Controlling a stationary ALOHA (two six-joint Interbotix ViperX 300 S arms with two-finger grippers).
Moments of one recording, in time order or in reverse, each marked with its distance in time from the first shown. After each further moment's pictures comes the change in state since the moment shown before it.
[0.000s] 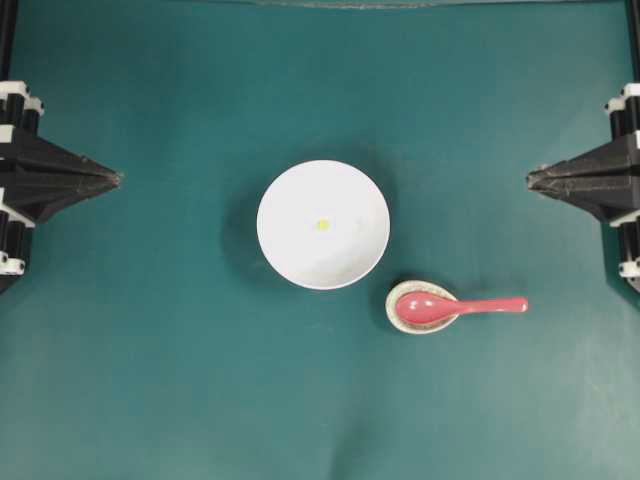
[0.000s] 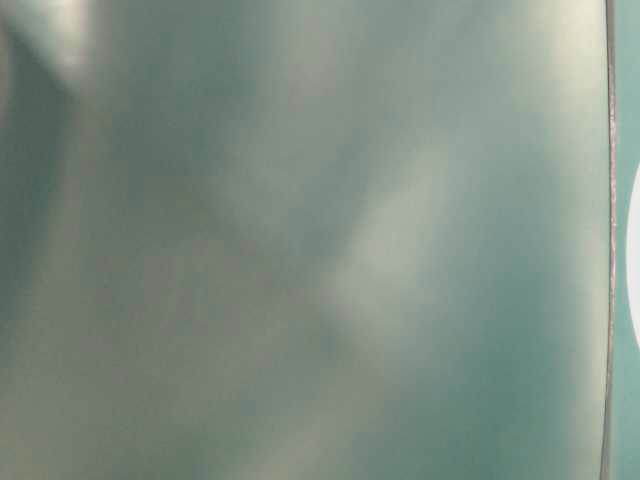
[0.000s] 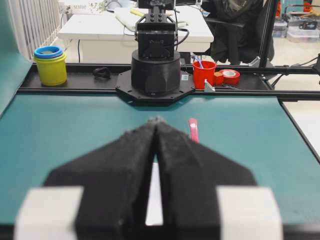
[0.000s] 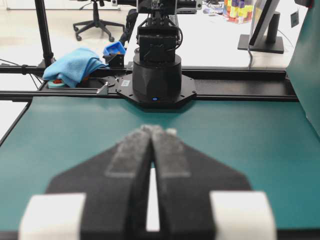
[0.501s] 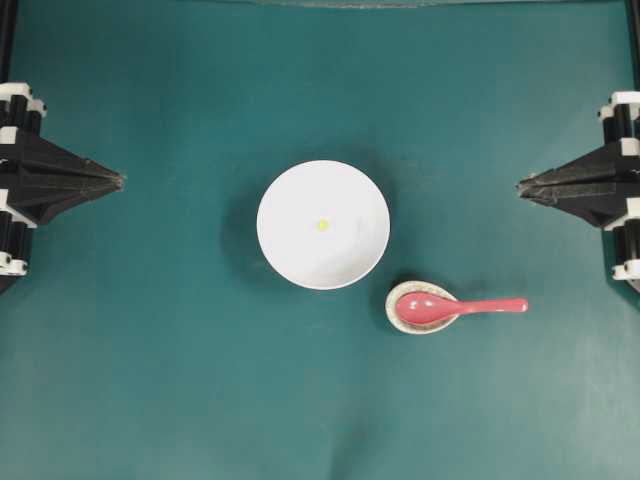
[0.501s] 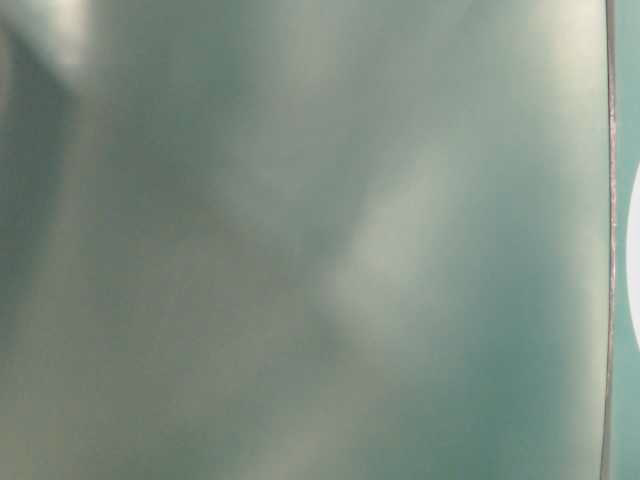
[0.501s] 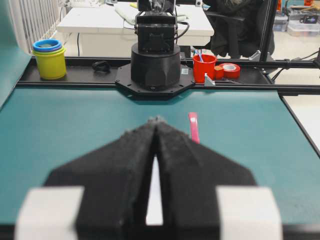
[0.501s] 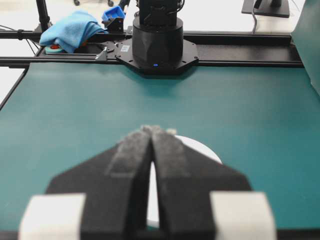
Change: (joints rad) left arm 0.000 0.008 0.000 0.003 0.012 -0.006; right arm 0.000 0.012 0.002 -0.002 0.091 0.003
